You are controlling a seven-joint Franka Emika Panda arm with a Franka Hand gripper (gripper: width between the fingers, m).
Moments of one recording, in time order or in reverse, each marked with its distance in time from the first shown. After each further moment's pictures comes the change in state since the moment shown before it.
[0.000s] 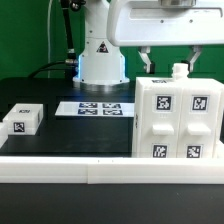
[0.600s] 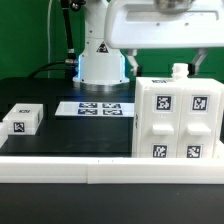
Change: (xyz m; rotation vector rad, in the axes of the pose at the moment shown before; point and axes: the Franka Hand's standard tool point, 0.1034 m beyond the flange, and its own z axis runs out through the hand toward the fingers) arm -0.035 0.013 0.023 -0.009 0.048 0.049
